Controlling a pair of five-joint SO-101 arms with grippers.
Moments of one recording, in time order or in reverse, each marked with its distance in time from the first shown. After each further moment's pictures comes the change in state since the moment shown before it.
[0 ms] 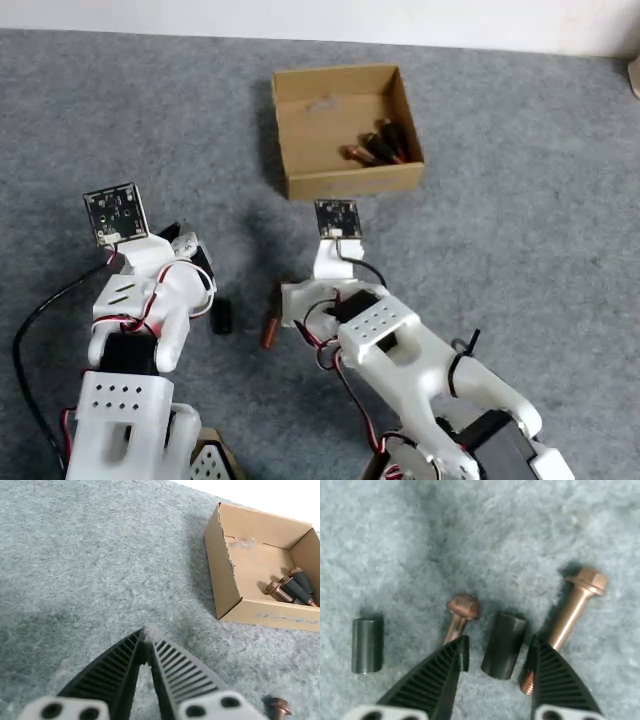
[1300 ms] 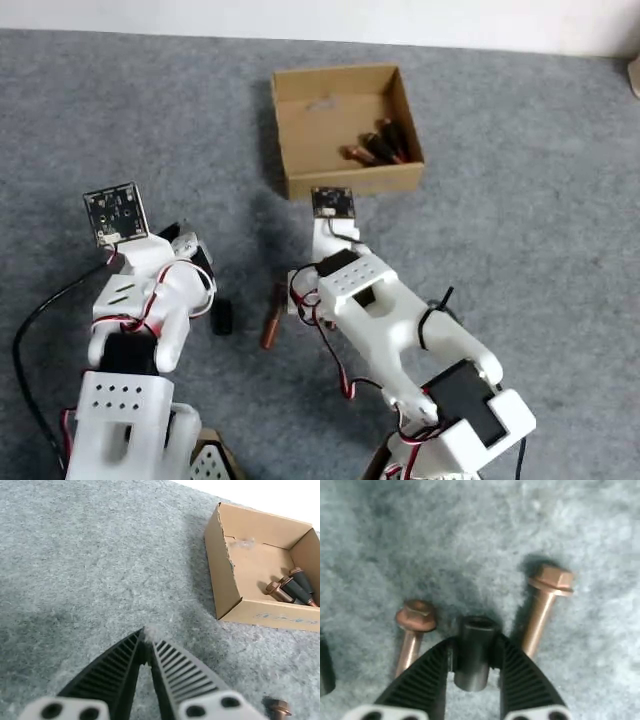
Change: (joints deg) left arm 0.0 0.0 0.0 0.0 0.0; right arm 1.8 17.1 -17.1 17.5 0.3
